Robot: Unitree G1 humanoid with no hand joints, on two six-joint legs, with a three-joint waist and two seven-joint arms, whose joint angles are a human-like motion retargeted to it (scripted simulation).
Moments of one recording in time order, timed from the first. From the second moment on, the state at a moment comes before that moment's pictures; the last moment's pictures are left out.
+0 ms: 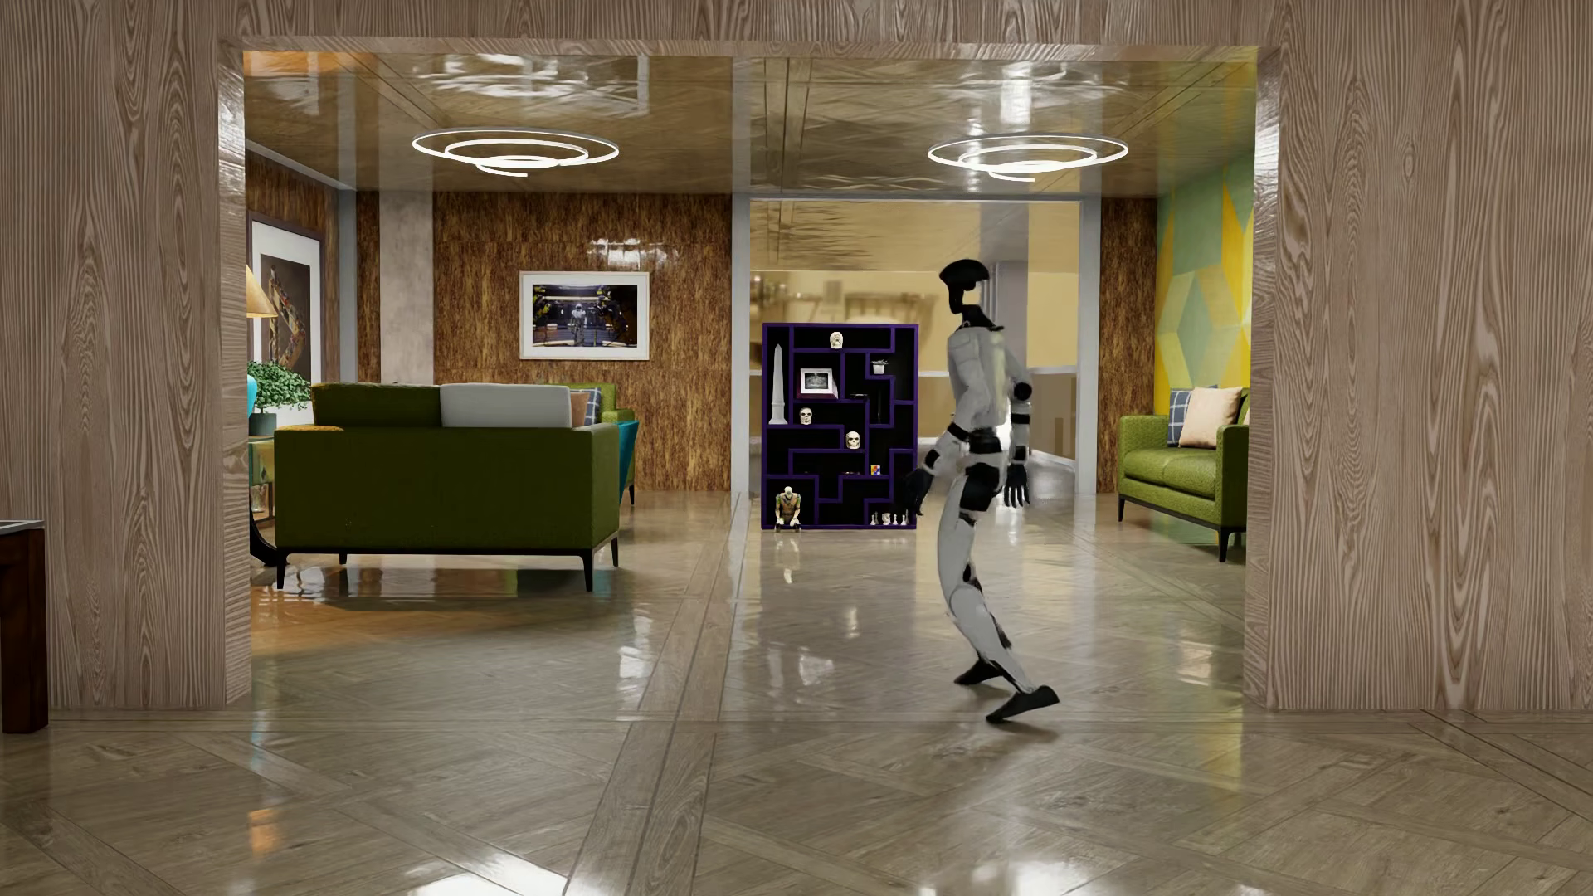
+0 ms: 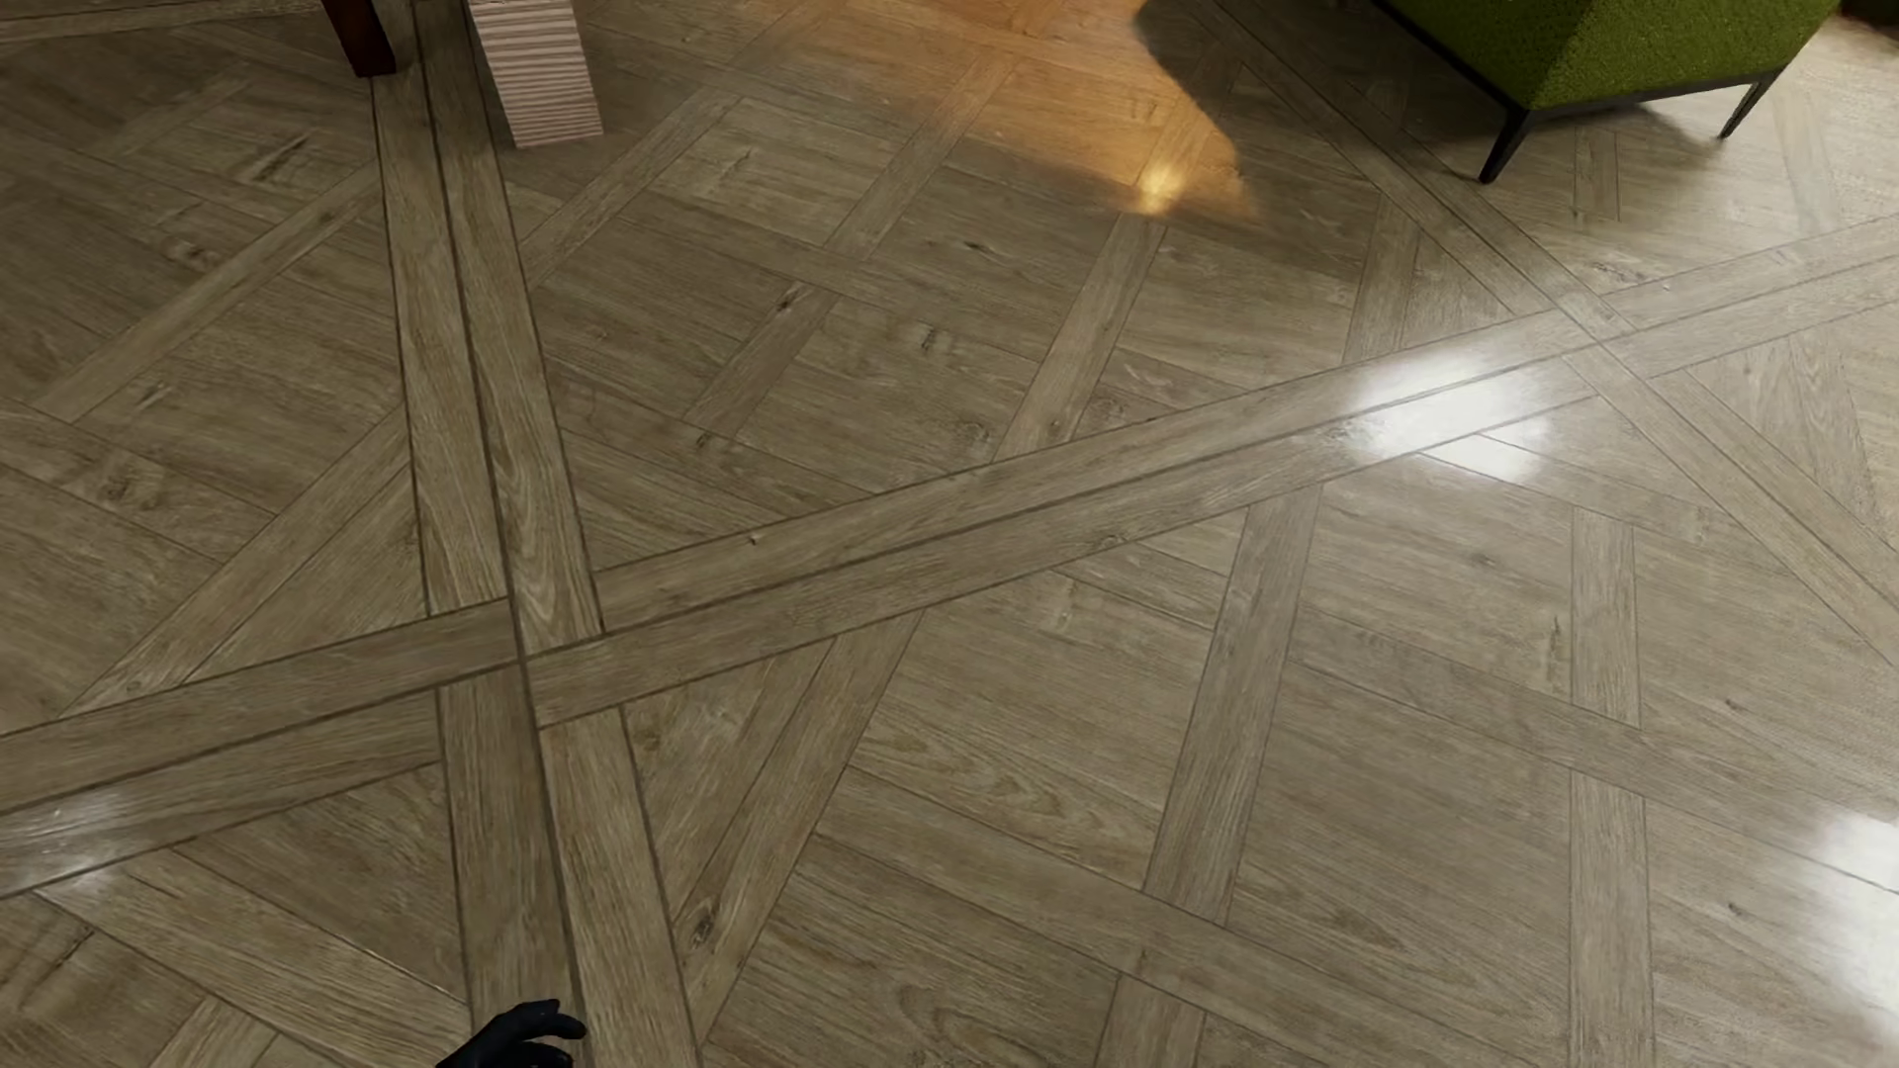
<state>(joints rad) -0.09 -0.37 -0.03 0.30 -0.09 0.04 0.00 0.00 0.10 0.76 0.65 0.26 0.43 -0.35 0.06 0.46 -0.37 0.00 0.00 -0.27 0.50 0.51 0.85 0.00 0.00 0.00 0.00 0.00 0.00</state>
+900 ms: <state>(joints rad) -0.69 0.32 0.43 0.07 -0.01 -0.03 0.00 0.00 0.11 0.98 0.86 0.44 0.13 -0.28 0.15 0.42 -0.43 0.00 0.00 -0.46 0.57 1.04 0.69 0.00 0.00 0.00 0.00 0.00 0.00</state>
